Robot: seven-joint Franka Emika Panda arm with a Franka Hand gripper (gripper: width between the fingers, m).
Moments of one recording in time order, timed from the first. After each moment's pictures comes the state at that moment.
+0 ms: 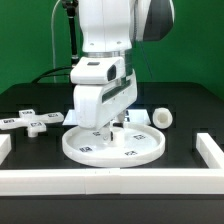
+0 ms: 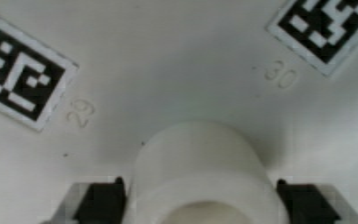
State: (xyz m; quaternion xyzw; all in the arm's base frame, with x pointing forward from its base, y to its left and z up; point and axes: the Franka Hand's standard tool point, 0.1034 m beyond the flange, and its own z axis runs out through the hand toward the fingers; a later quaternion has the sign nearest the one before) arm 0.500 -0.020 0.016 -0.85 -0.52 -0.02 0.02
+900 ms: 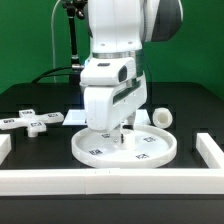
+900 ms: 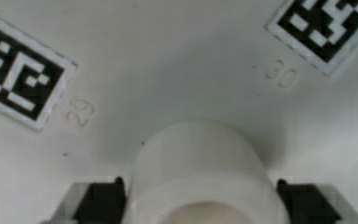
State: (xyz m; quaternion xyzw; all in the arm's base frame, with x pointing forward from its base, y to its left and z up) arm 0.520 0.004 0.016 -0.85 -0.52 -0.03 0.02
